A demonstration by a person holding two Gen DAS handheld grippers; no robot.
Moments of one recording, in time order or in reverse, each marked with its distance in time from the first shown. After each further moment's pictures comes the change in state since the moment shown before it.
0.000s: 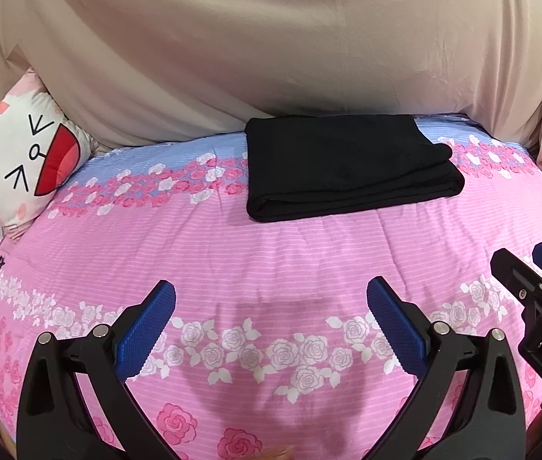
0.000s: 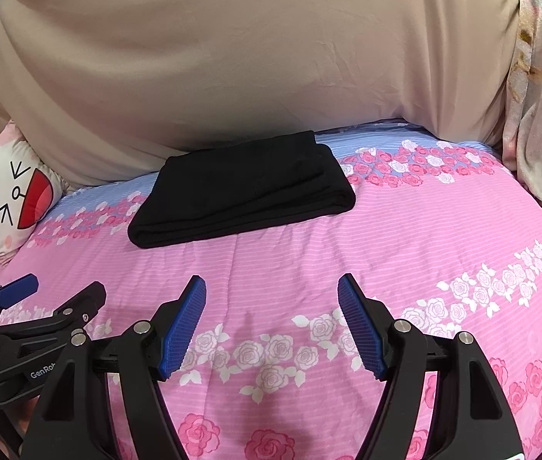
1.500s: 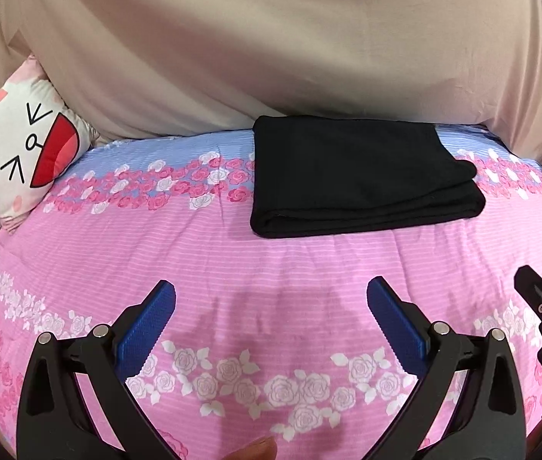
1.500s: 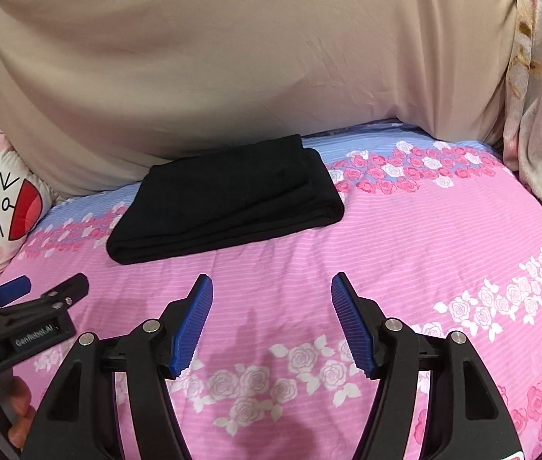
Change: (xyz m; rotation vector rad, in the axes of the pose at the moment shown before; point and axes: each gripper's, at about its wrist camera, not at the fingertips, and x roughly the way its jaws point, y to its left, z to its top) left arm 0.030 0.004 0.020 -0.050 0.025 0.013; right arm 0.023 -0.019 0.012 0.009 -0.010 -0.001
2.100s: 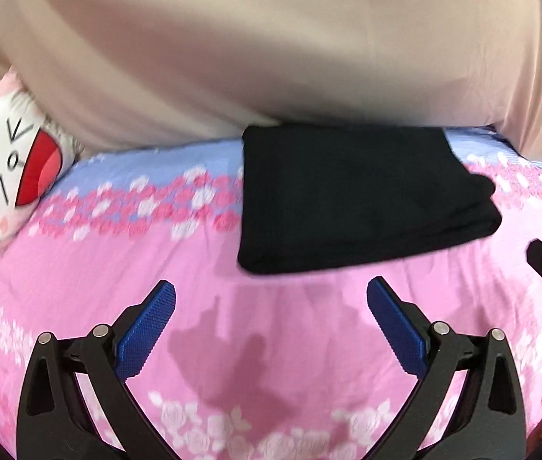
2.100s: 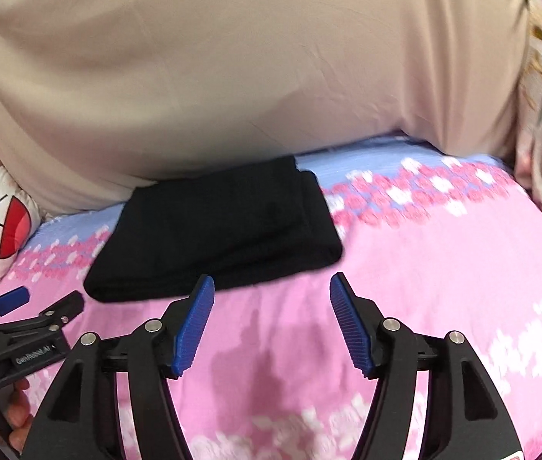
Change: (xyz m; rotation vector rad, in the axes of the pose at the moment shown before) left arm 0.042 -0.006 0.029 0.010 0.022 -0.008; right arm 0.040 -0.018 0.028 0.017 -0.011 -0.028
